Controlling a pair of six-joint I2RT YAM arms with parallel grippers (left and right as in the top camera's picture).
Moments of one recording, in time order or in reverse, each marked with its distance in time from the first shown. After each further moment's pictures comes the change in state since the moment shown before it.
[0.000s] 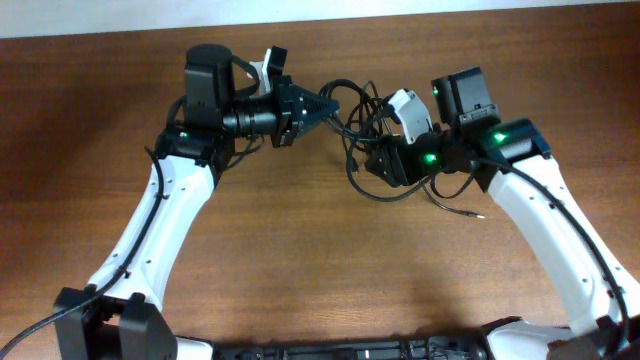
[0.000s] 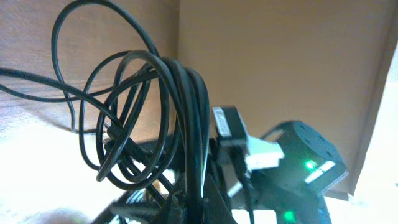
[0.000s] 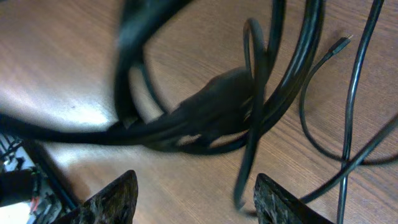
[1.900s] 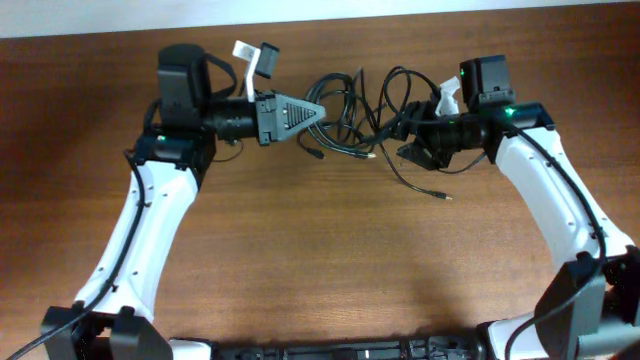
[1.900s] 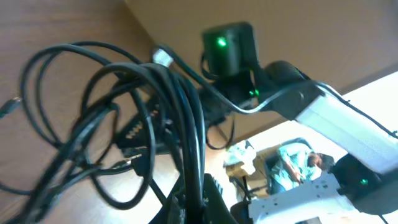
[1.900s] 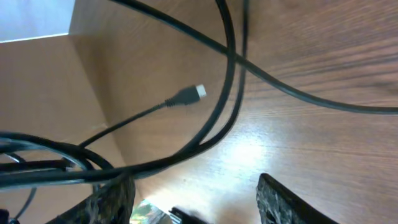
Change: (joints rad) left arm 0.060 -0.044 -0.003 -0.045 0.167 0.715; right arm -0.181 0.154 -0.021 0.133 -0.231 0.829
